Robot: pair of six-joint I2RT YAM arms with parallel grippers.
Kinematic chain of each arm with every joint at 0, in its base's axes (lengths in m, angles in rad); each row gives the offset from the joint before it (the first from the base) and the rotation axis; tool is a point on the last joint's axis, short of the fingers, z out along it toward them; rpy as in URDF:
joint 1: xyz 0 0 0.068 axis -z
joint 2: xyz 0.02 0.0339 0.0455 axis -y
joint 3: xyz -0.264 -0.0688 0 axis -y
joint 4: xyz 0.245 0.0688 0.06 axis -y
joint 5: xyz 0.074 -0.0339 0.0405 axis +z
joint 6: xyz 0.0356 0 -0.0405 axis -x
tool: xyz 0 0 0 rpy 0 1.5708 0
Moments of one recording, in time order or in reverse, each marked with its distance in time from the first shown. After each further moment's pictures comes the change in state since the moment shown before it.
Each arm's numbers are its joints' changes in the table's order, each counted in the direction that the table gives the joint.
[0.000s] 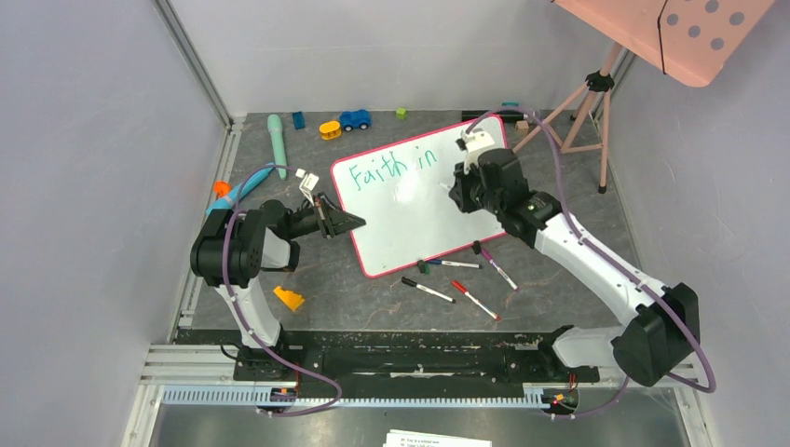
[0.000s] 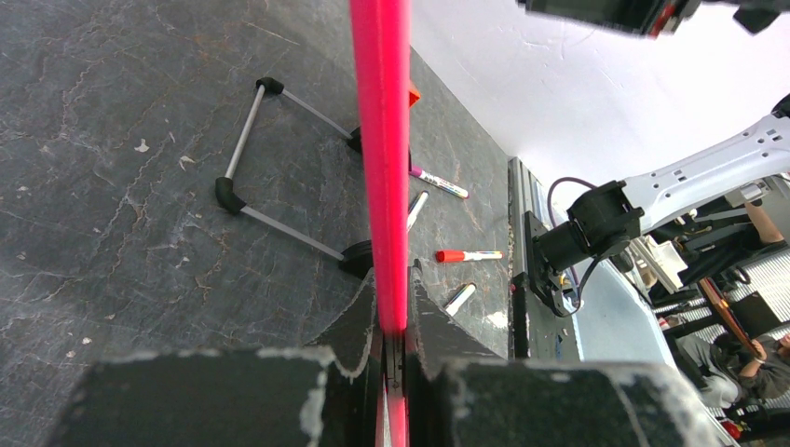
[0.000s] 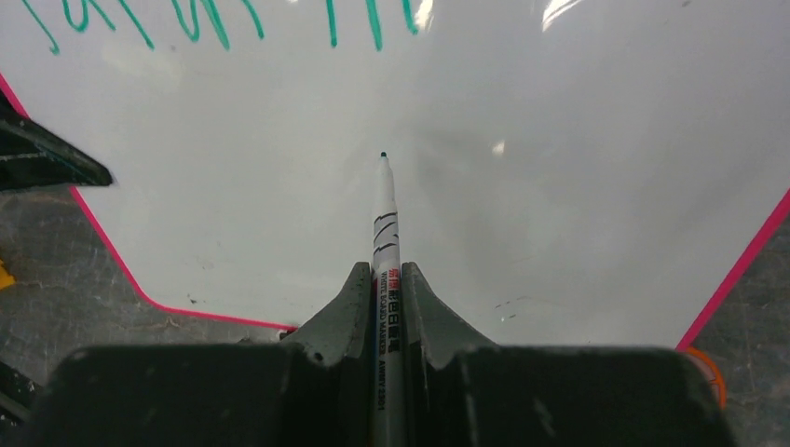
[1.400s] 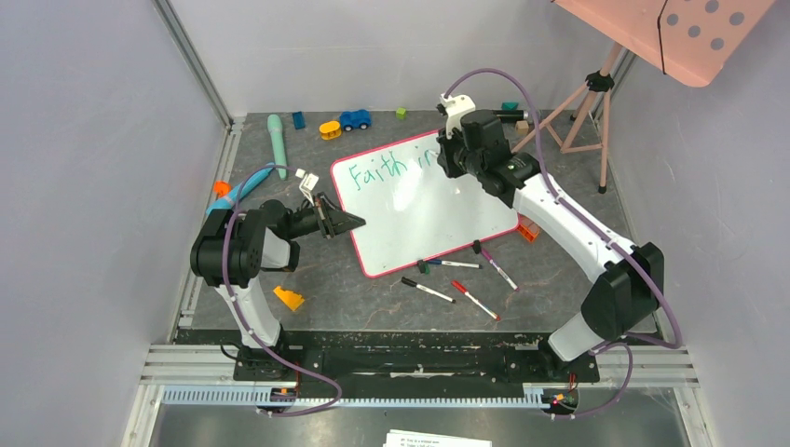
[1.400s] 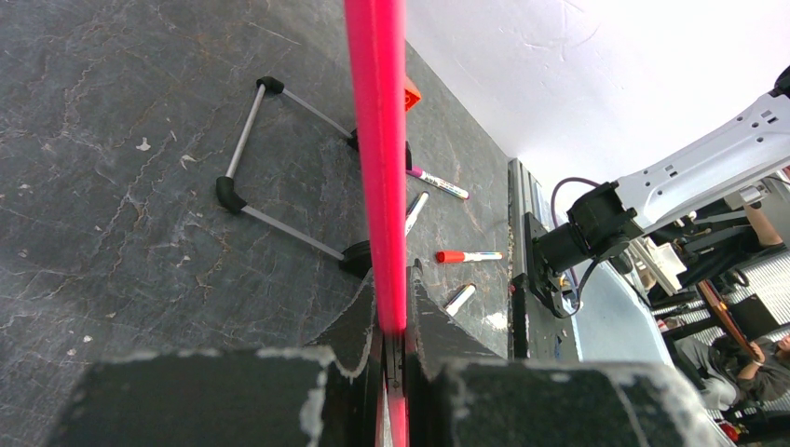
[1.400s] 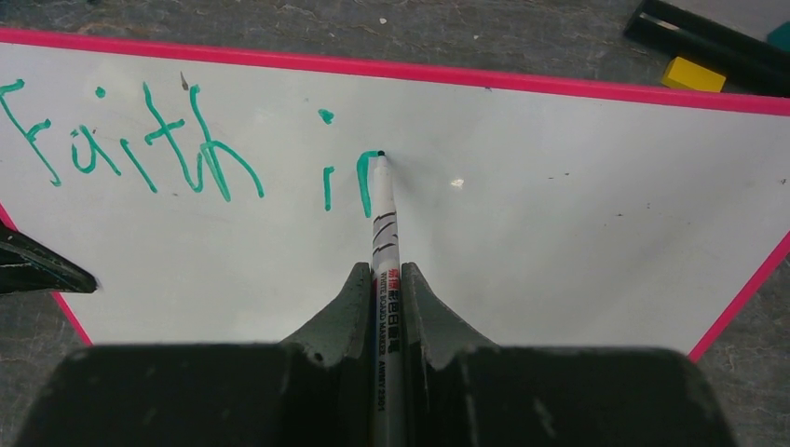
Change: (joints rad) left arm -0.001 0.000 0.000 -0.002 0.002 0.002; right arm 0.012 -0.247 0.295 -0.043 -0.036 0.103
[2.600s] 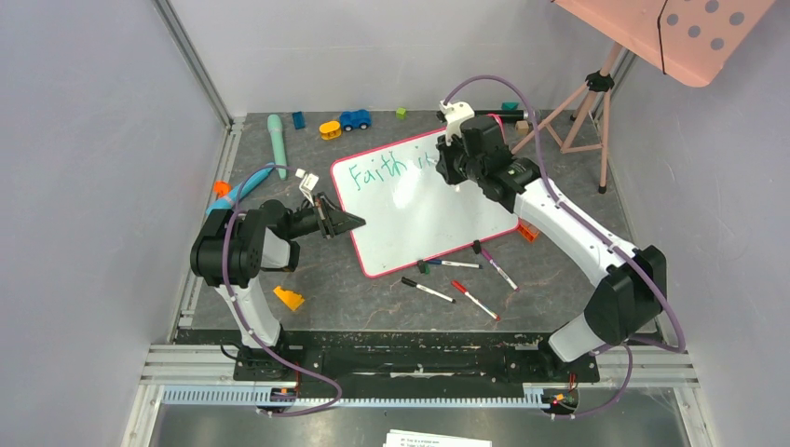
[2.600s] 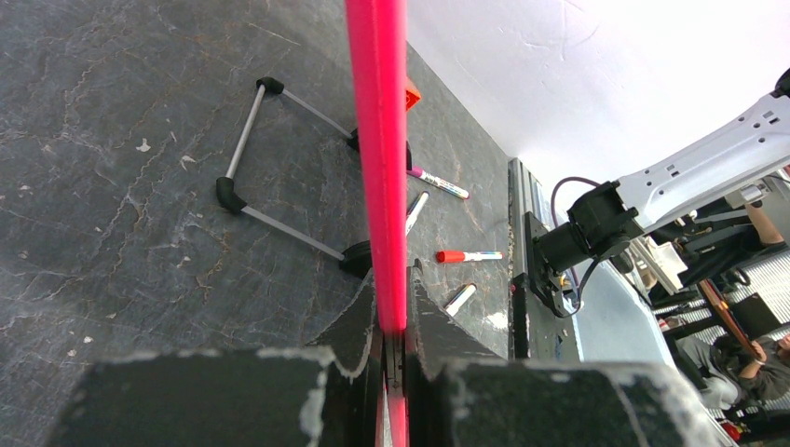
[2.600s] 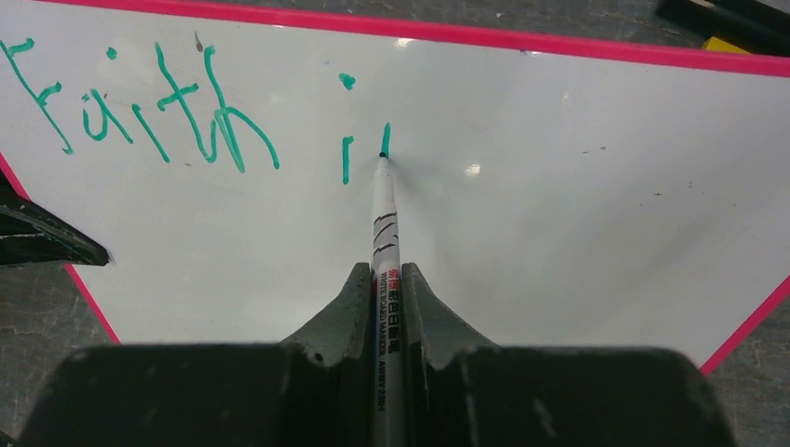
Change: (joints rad) left arm 0.000 0.000 0.000 0.003 -0.002 -0.001; right arm -0.010 0.033 -0.058 0.002 0.029 -0.010
